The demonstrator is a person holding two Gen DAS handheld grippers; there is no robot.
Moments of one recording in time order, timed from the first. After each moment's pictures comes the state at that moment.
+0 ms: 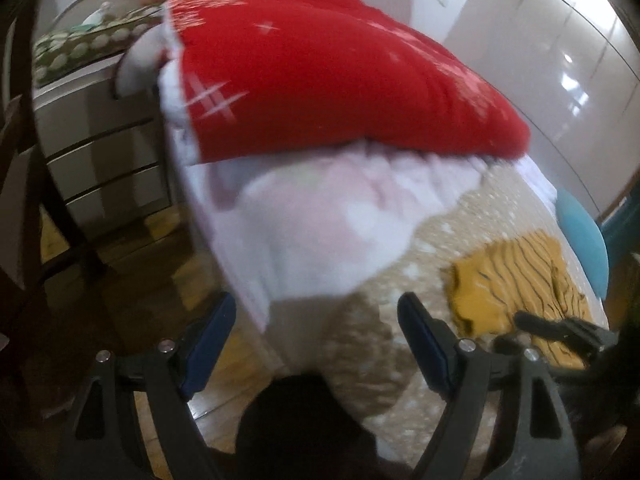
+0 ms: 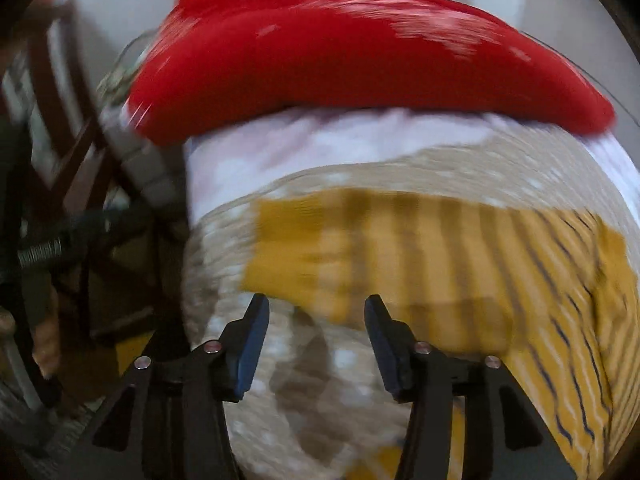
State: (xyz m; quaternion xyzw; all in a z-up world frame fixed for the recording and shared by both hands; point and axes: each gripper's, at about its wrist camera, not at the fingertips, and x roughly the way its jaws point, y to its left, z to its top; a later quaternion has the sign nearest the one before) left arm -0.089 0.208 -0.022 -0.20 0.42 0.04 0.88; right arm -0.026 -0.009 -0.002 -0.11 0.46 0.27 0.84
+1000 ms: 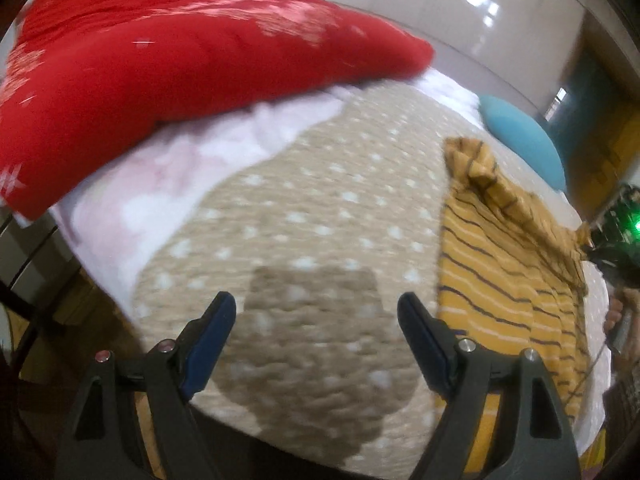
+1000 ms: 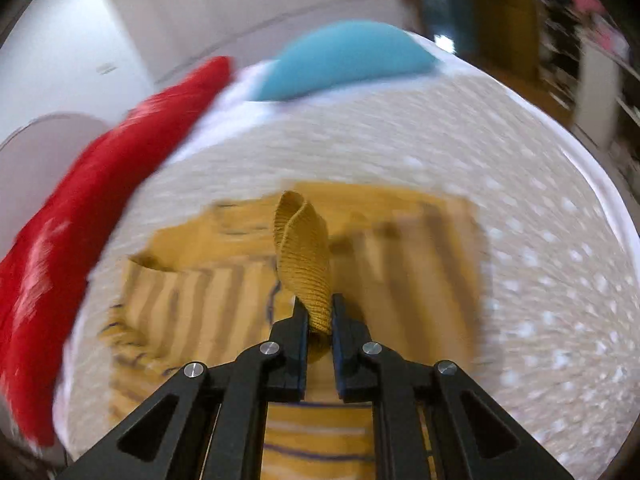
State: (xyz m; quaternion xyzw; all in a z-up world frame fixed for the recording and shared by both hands) left arm -0.069 0.038 -0.002 -0.07 0.45 -0.13 0.88; right arm -0.083 -0.503 0.007 0.29 0.38 -0.22 0.85
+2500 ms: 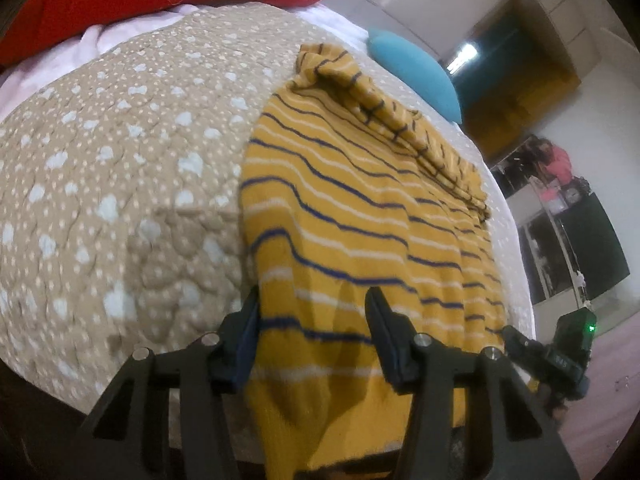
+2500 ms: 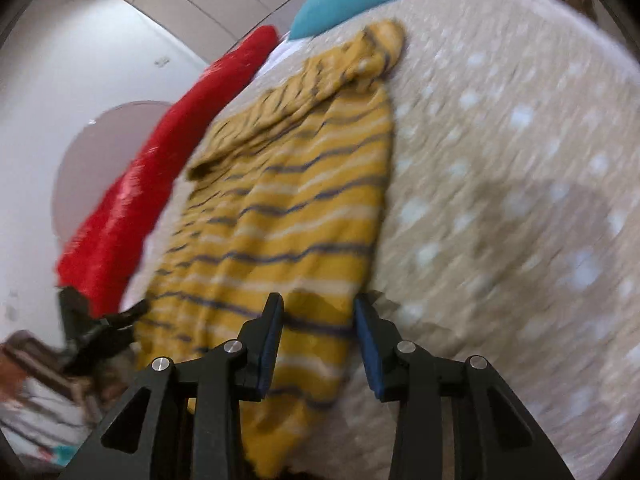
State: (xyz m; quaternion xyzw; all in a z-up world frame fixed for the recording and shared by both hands) left arm -0.108 -0.057 -0.045 -0.11 0.51 -0.33 0.79; right arm -0.311 -0.412 -0.061 0.40 0.37 -0.03 0.84
